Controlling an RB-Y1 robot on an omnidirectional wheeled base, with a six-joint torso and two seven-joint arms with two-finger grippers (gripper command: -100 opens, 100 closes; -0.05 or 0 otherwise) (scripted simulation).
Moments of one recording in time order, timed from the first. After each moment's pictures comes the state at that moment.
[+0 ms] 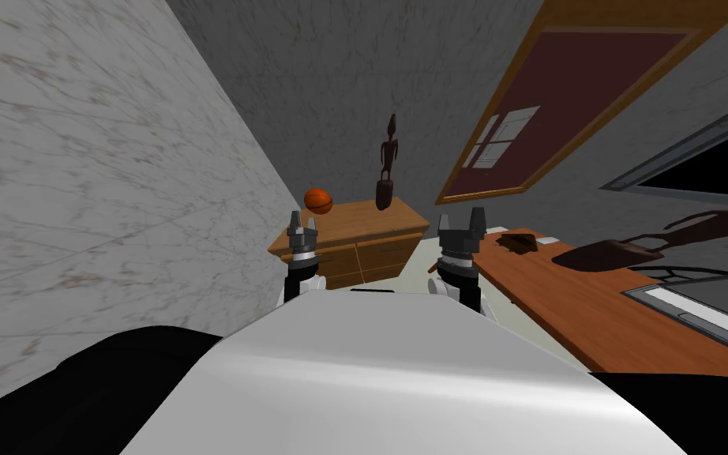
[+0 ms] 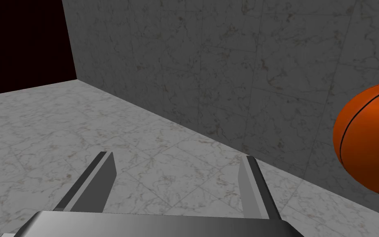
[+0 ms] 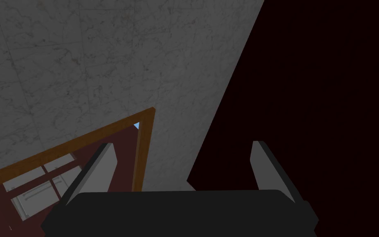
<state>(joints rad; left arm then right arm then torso) 0.53 -0.03 -0.06 -2.37 -0.05 -0.40 0.02 0.50 -0.01 -0.06 -2.25 0.05 -0.62 -0.14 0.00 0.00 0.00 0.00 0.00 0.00</state>
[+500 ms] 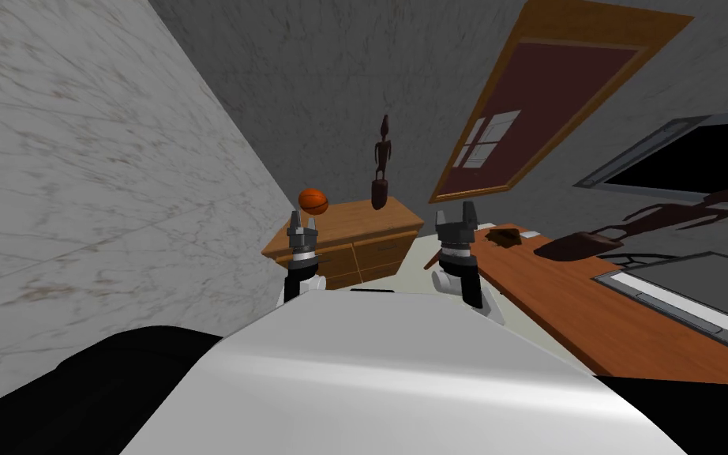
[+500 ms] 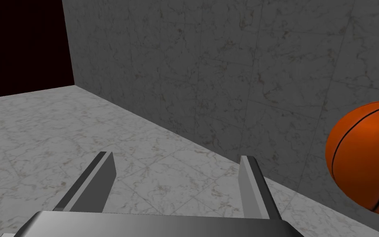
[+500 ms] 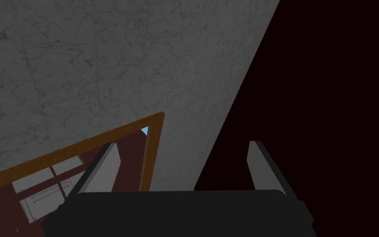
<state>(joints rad) 0.53 -0.03 -0.06 -2.37 -0.05 -0.40 0.02 0.38 -0.12 -0.11 -2.19 0.03 -0.54 -0.20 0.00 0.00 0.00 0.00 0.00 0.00</state>
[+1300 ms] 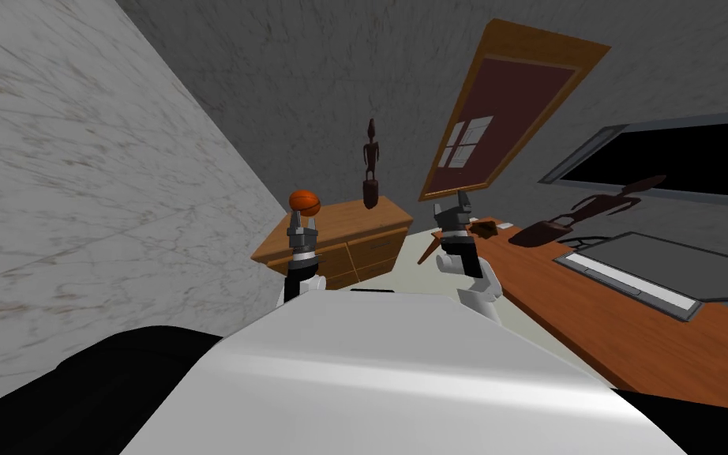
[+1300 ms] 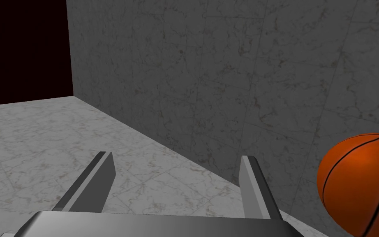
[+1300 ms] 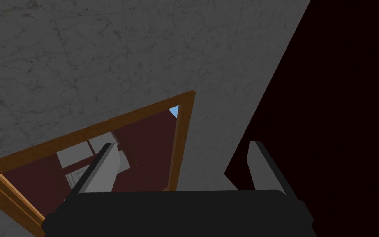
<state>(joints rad) 0.53 -0.03 -0.06 -2.37 -0.05 -0.40 0.02 0.15 -0.25 -0.20 -2.04 -0.02 -0.31 -0.37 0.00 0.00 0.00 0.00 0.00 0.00</state>
